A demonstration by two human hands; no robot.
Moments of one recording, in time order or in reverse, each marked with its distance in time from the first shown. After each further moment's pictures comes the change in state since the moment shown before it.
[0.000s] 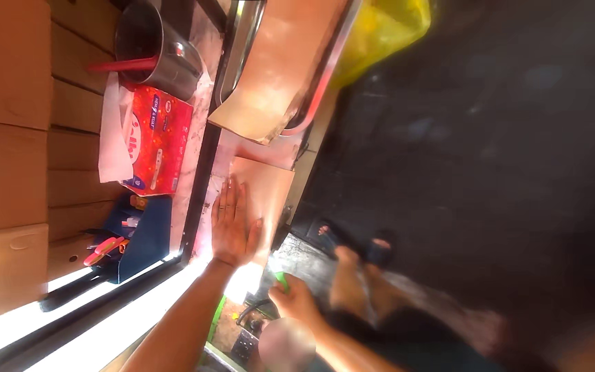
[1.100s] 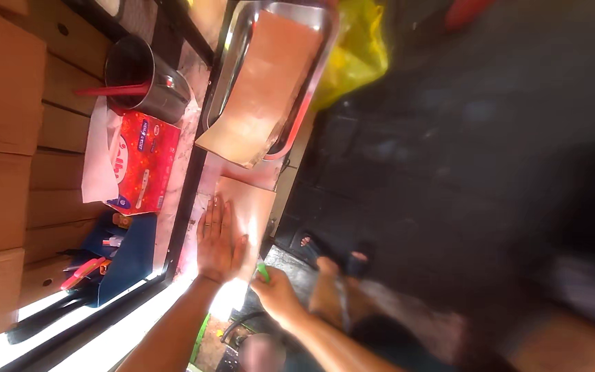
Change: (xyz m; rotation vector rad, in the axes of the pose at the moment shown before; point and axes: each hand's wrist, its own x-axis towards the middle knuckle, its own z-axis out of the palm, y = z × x) left_hand 0.001 0.000 0.002 0.032 -0.020 -0.028; right_hand 0.034 -0.038 -0.006 0.023 -0.011 -0.011
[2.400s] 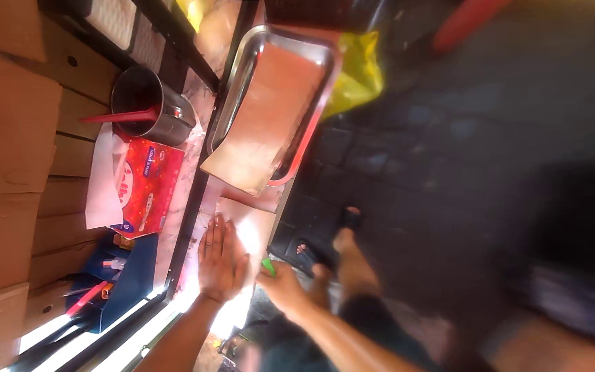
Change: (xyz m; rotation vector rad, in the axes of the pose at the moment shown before) left_hand -0.001 0.003 -0.001 -0.015 0.006 -0.017; right_hand 0.030 -0.046 -0.024 -0.035 -0.008 0.014
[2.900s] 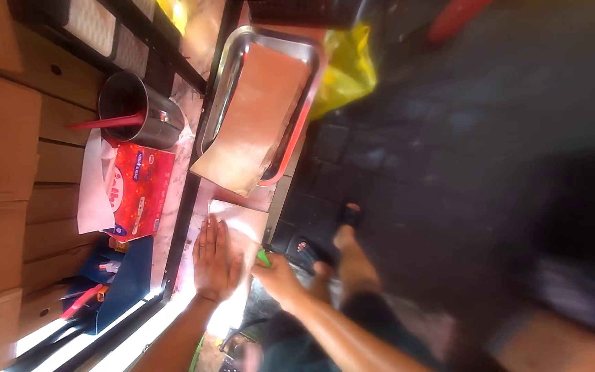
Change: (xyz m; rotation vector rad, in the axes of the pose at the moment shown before) left_hand 0.004 -0.003 -0.001 -0.018 0.029 -0.005; right_hand 0.015 -0.008 -0.003 0.064 -0.008 -0.013
